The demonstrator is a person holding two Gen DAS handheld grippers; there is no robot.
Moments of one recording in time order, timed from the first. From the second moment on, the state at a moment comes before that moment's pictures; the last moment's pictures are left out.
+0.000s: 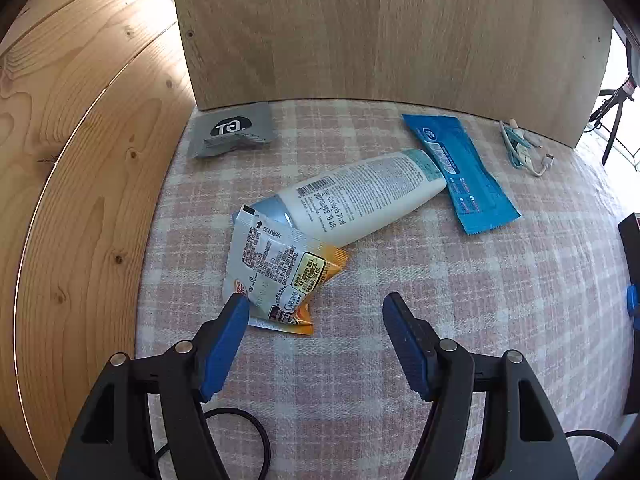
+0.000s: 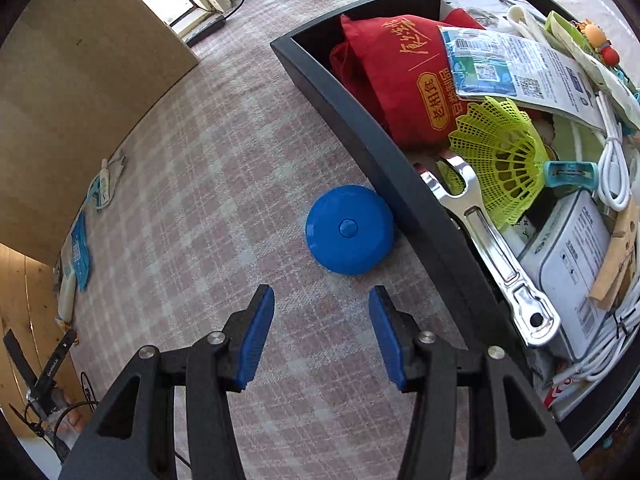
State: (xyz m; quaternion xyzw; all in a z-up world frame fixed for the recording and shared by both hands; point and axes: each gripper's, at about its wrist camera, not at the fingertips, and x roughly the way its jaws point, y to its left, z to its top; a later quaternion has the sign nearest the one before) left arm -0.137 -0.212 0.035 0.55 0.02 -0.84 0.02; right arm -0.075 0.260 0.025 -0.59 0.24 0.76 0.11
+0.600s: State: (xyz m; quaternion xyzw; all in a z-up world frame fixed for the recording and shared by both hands) left arm -0.143 -0.224 0.026 0.54 0.02 -0.84 0.03; right arm -0.139 0.222 0.017 -0.62 0.14 0.77 0.04
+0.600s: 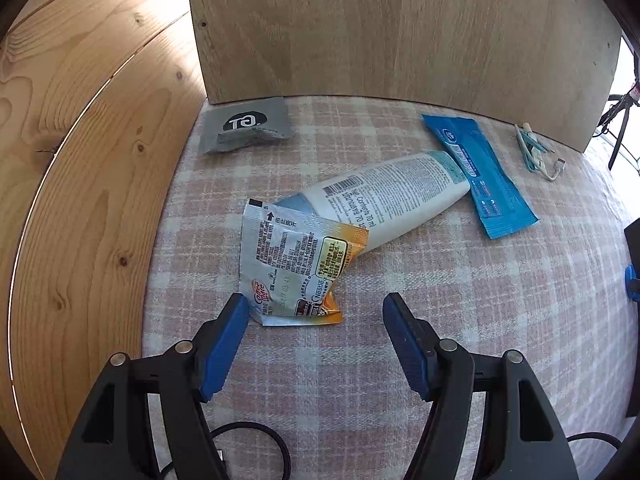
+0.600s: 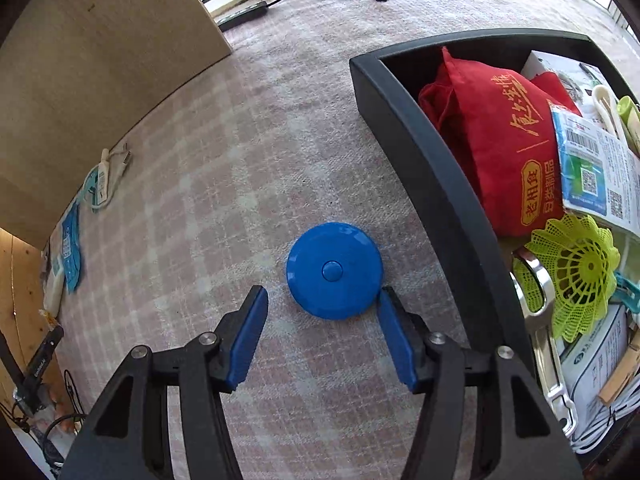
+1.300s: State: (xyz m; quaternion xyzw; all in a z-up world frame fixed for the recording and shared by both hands) left arm -0.162 -0.250 0.022 0.54 0.02 -0.84 0.03; right arm -0.174 0.194 0.021 -0.62 0.06 0.78 -0.03
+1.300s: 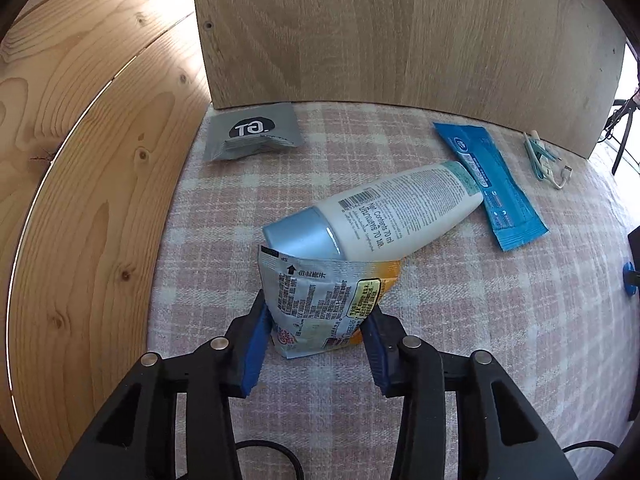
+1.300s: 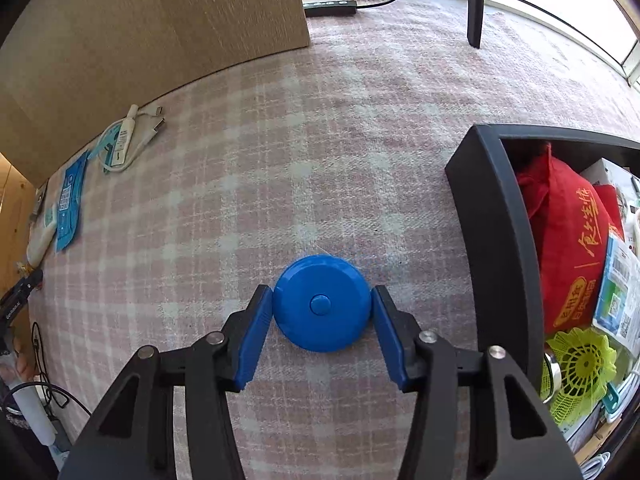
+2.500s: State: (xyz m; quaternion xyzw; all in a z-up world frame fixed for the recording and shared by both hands) left arm -0.045 0.201 0.136 0.49 -0.07 -0.79 -0.36; right arm 0.009 0.426 0.125 -0.52 0.17 0.83 0.10
